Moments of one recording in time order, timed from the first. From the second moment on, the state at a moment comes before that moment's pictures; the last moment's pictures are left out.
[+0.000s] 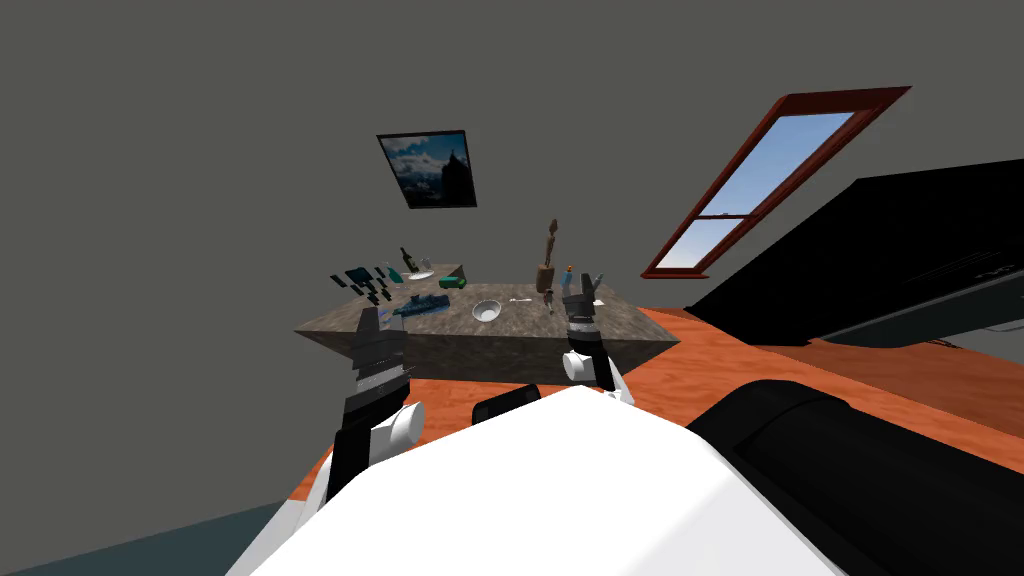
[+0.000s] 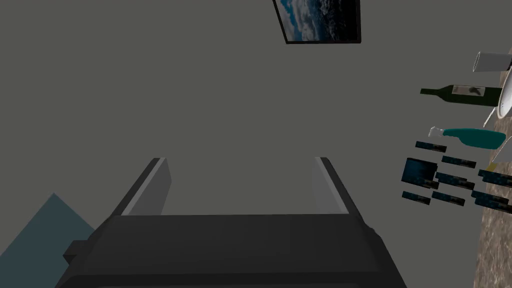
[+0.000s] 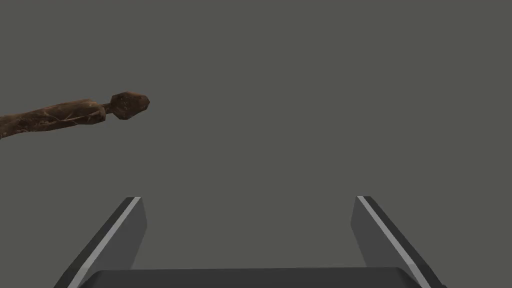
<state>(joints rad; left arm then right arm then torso) 0.50 -0.05 0.00 -2.26 -0.06 -0.39 -0.08 0.47 0.03 -0.06 -2.24 -0.01 -0.54 0.01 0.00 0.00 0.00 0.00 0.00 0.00</state>
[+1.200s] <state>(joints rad) 0.41 0.14 0.06 -2.25 -0.10 -0.13 0.03 0.47 0.03 -0.06 -2.24 -0.01 -0.54 0.01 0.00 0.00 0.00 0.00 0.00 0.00</state>
